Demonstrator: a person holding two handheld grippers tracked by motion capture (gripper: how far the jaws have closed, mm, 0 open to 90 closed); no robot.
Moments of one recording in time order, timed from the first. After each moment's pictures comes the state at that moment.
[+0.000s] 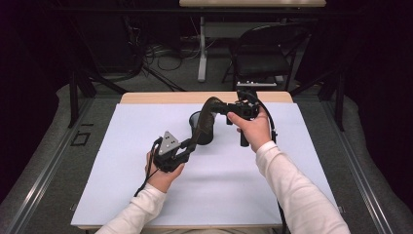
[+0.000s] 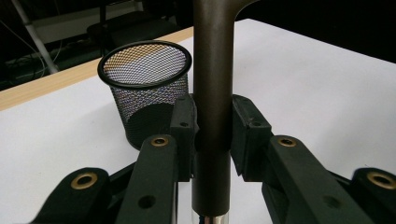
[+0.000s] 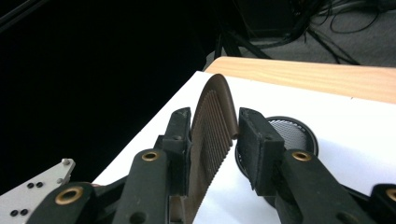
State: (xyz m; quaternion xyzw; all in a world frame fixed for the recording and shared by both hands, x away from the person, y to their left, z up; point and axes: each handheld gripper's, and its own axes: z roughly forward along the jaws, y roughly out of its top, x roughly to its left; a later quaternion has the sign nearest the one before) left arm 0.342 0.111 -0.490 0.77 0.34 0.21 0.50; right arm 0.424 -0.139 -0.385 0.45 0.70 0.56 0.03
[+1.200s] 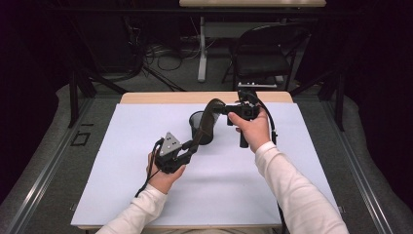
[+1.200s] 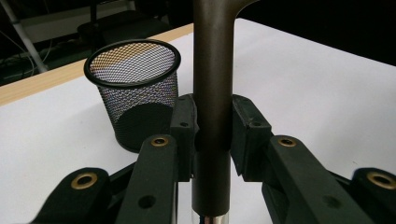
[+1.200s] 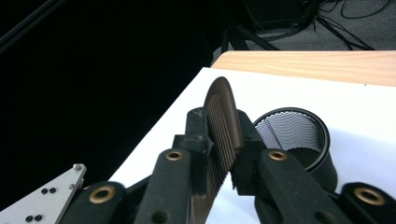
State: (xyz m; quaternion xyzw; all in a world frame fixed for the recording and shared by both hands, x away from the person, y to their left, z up) left arm 0.340 0.109 -0.492 0.77 0.33 0.20 0.50; right arm 0.424 -0.141 -0.389 0.46 0.69 0.56 -0.01
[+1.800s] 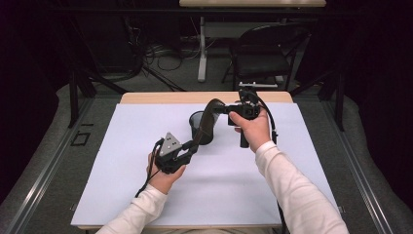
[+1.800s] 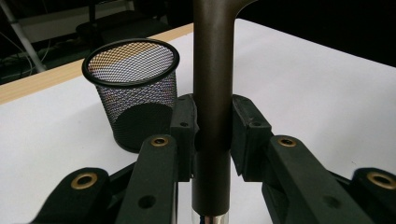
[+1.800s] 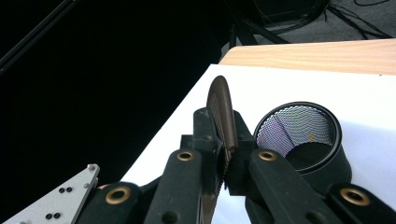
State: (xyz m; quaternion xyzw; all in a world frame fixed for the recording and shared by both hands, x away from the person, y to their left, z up) left arm 0.340 0.108 -0.493 0.77 0.33 0.20 0.51; right arm 0.426 -0.143 -0.389 0.47 0.68 0.56 -0.04
